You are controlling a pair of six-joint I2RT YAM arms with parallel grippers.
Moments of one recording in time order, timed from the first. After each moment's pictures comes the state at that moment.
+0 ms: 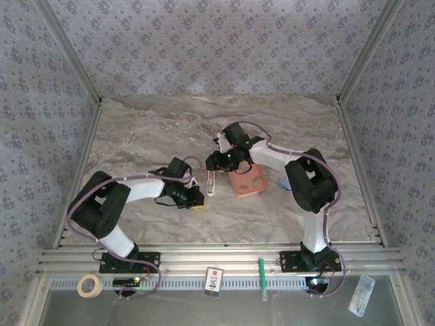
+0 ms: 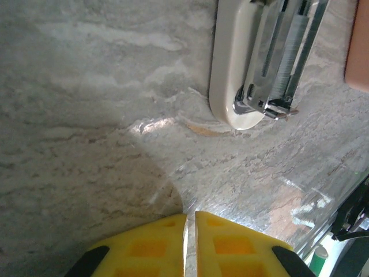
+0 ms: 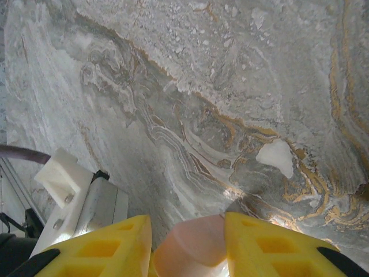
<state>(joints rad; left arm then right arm) -0.58 1.62 0.70 -0.26 0.59 -0.62 0.61 1.95 1.33 -0.39 -0.55 0.48</state>
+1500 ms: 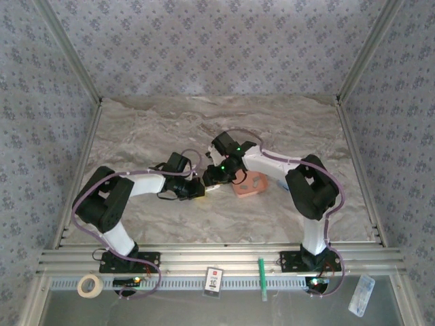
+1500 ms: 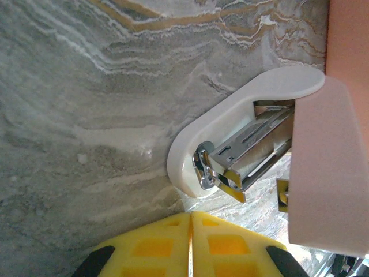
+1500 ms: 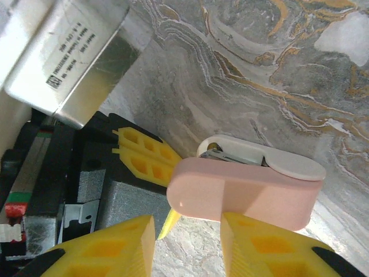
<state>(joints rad) -0.54 1.68 0.74 -0.15 0.54 -0.63 0.73 1.90 1.33 -0.60 -0.45 0.41</state>
